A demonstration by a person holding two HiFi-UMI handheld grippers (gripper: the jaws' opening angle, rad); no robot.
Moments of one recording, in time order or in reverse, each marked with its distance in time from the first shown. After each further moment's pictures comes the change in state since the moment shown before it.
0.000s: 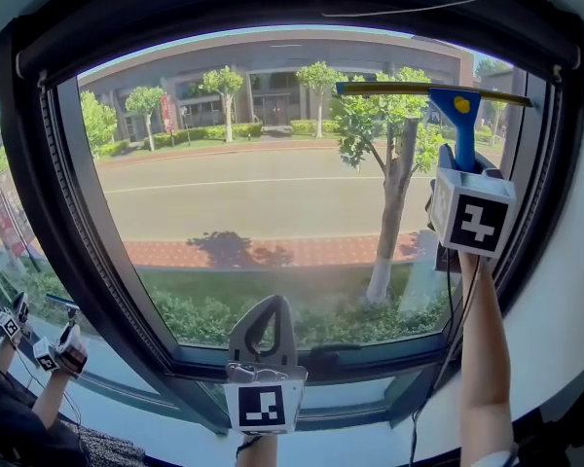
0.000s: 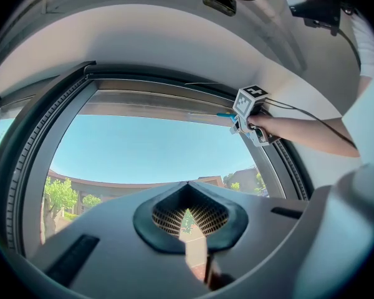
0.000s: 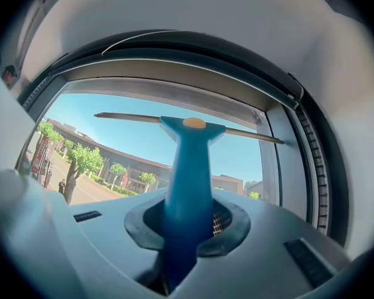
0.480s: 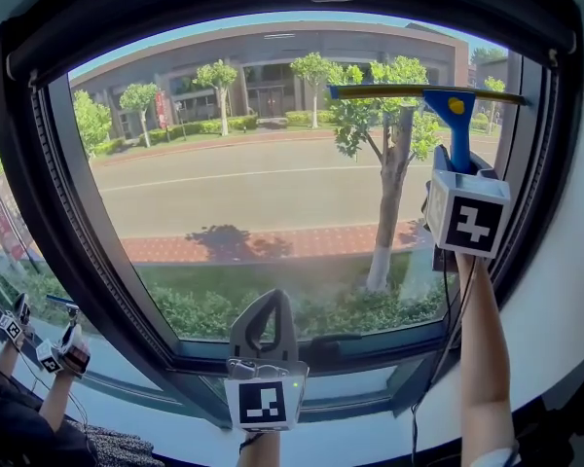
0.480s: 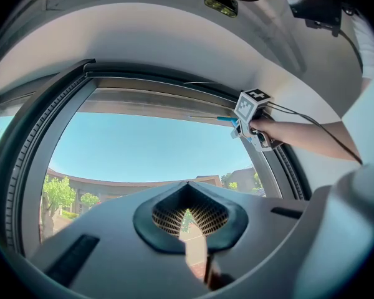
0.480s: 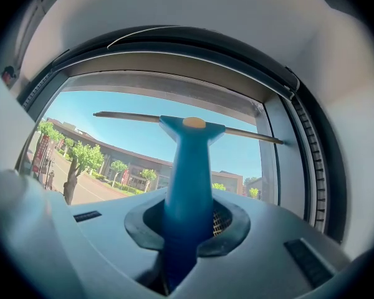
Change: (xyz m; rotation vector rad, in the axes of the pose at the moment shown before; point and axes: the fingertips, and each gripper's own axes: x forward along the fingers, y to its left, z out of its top) left arm -0.005 -0.003 -0.003 -0.015 0.014 -0.016; right arm -0.007 0.003 -0.025 0.002 0.041 0.000
